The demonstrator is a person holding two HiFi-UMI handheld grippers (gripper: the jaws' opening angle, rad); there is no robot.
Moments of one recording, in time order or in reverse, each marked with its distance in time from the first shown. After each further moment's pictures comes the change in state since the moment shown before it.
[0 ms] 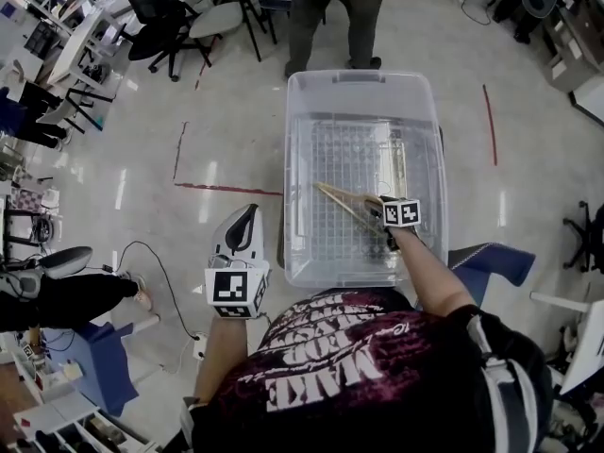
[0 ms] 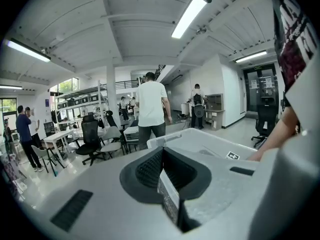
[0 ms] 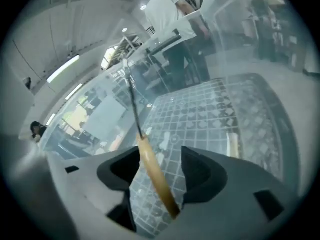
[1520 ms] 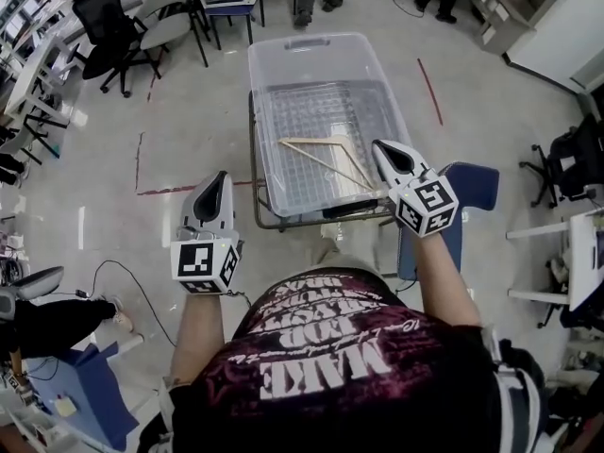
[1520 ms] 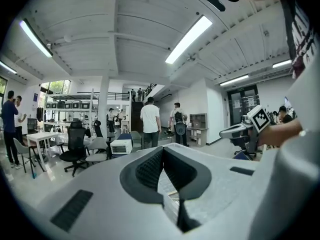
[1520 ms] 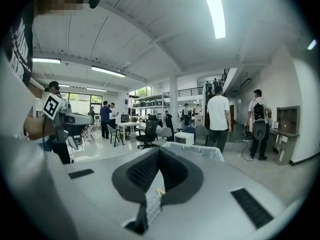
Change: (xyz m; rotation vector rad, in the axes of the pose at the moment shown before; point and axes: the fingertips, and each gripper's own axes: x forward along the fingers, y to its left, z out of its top) left arm -0.130 -0.006 -0.001 -0.038 -0.215 -0.169; right arm -0.341 0.267 0.065 -0.541 -0.668 -0.173
